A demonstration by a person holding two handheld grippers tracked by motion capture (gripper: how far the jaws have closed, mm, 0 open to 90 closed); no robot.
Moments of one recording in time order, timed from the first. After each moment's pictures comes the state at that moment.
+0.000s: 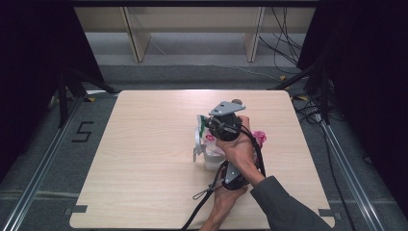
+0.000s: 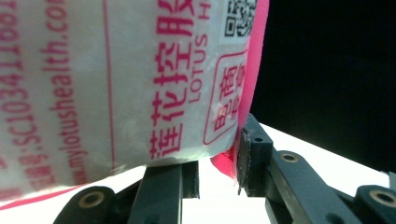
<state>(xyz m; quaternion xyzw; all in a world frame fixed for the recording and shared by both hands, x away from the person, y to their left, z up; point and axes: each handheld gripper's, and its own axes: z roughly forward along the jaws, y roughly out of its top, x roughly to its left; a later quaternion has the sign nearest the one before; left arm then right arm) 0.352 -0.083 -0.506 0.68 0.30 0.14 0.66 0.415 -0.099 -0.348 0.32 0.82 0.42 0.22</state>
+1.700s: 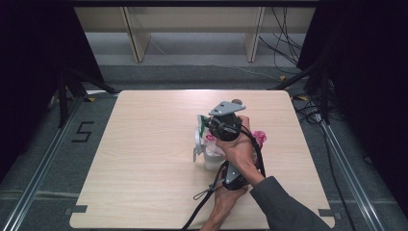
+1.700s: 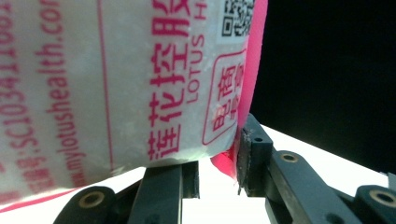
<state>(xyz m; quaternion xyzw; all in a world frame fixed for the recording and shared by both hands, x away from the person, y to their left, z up) 0.351 -0.085 -0.505 0.67 0.30 0.15 0.66 0.416 -0.099 -0.347 0.32 0.82 0.42 0.23</state>
